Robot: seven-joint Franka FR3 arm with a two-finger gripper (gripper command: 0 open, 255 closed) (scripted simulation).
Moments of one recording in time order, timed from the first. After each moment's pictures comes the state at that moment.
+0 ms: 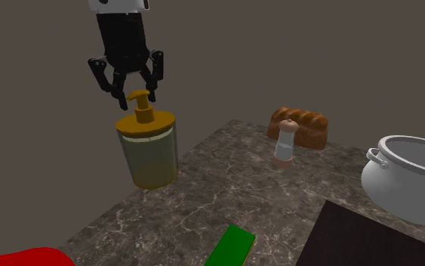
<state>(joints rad) 0.05 0.21 0.05 -1.77 -0.06 1.97 0.25</state>
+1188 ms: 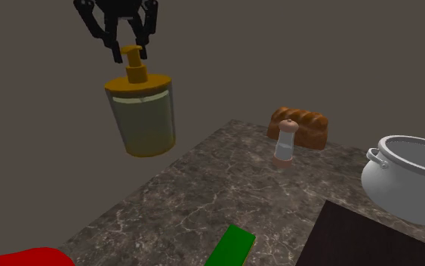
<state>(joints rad) 0.06 0.18 0.05 -1.57 -0.06 1.74 0.24</state>
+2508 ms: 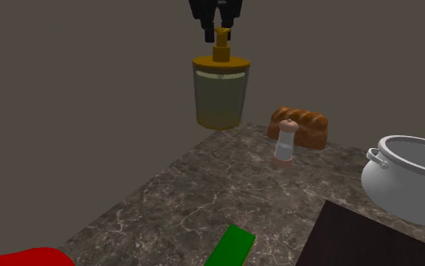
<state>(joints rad) -0.10 -0.08 -0.09 -1.83 -0.06 1.74 -0.04</state>
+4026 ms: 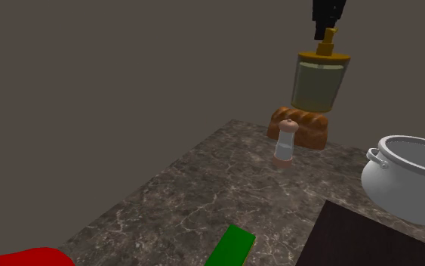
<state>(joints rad) -0.33 -0.11 -0.41 -1.85 -0.08 1.78 -0.59</state>
